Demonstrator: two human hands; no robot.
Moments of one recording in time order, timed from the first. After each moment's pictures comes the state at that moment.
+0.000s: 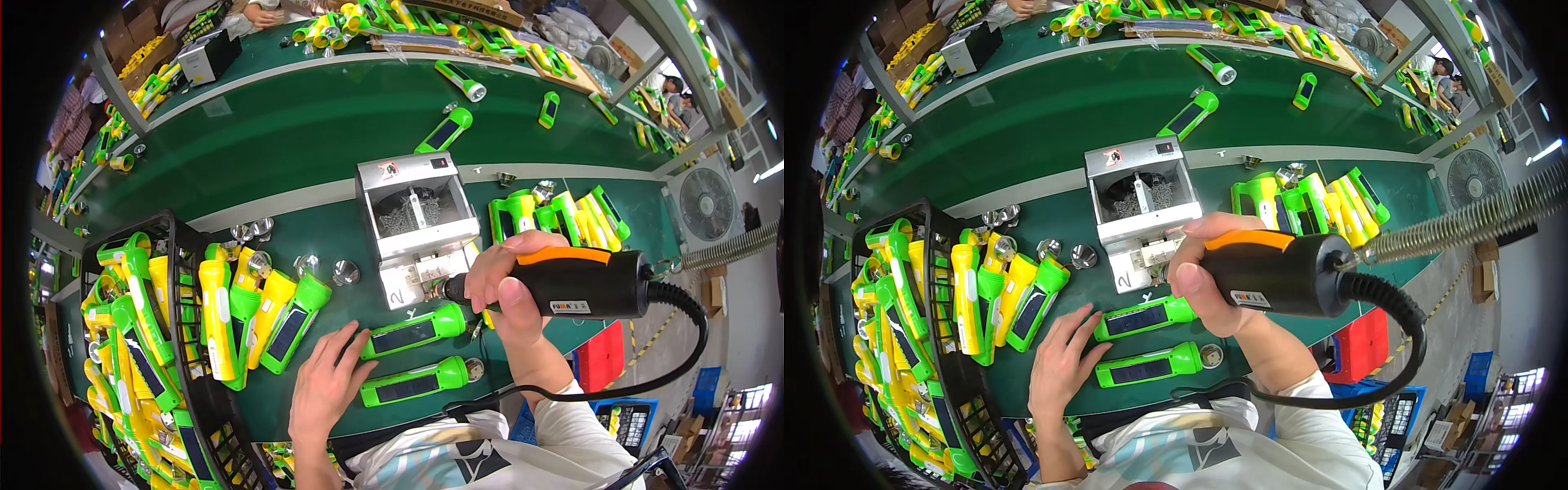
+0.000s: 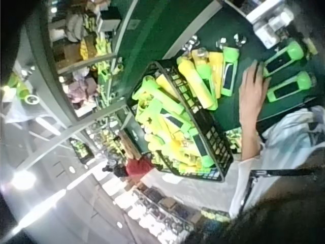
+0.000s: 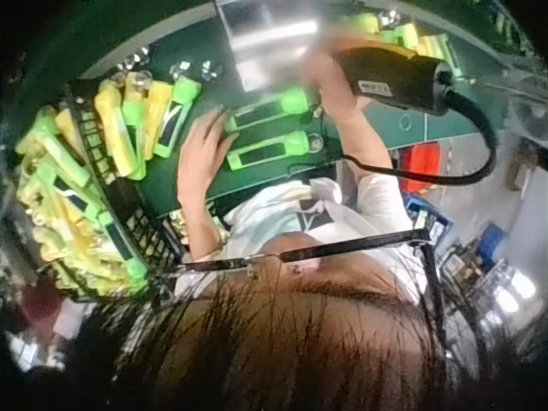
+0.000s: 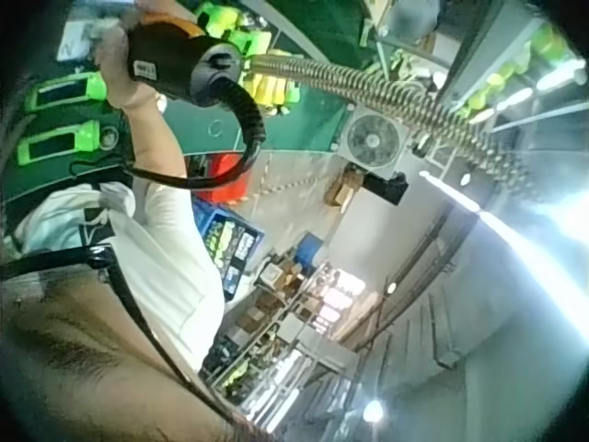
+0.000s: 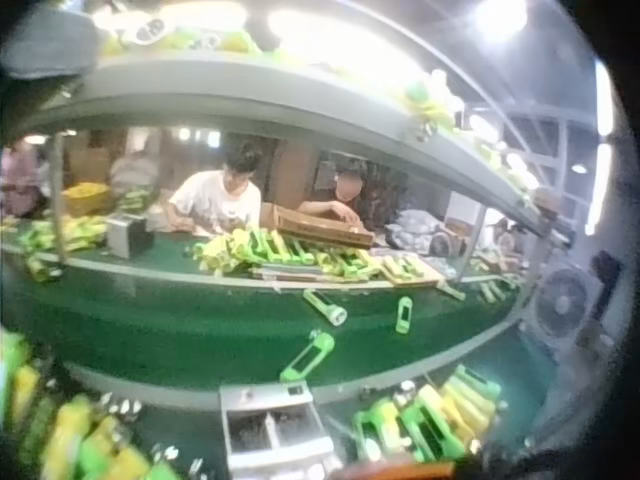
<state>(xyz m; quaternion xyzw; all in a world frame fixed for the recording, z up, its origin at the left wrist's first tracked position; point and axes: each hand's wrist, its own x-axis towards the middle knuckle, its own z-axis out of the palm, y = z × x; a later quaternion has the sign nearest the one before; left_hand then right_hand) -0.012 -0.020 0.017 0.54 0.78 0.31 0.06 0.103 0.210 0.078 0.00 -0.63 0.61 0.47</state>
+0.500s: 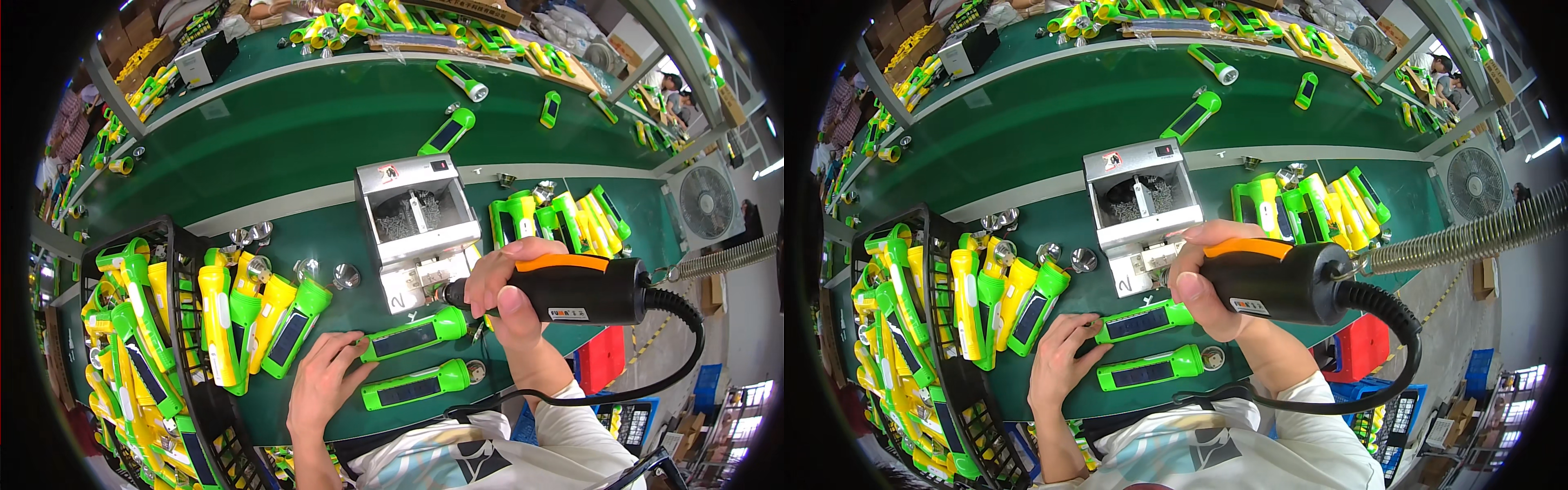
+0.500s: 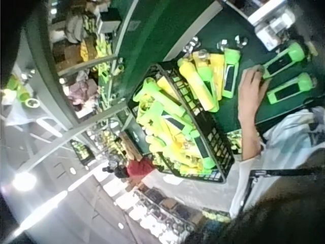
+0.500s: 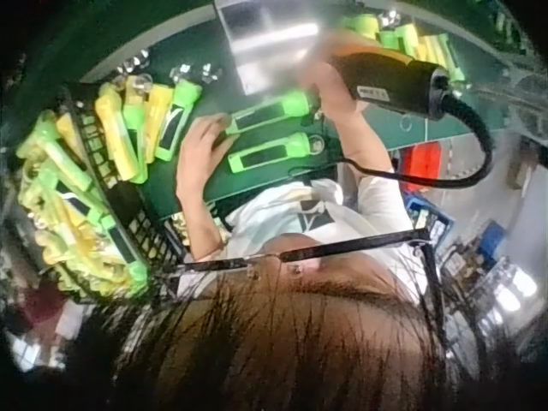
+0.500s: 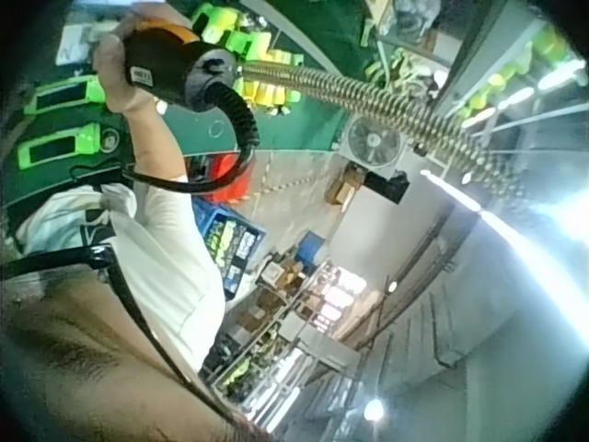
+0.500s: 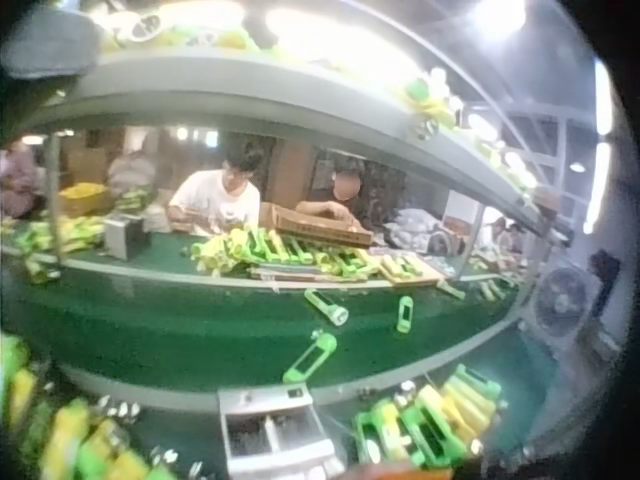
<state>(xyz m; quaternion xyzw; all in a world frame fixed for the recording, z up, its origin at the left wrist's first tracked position) -0.026 -0.018 -0.004 0.55 0.74 0.38 0.10 0.104 0.212 0.076 0.00 -0.65 0.61 0.46</state>
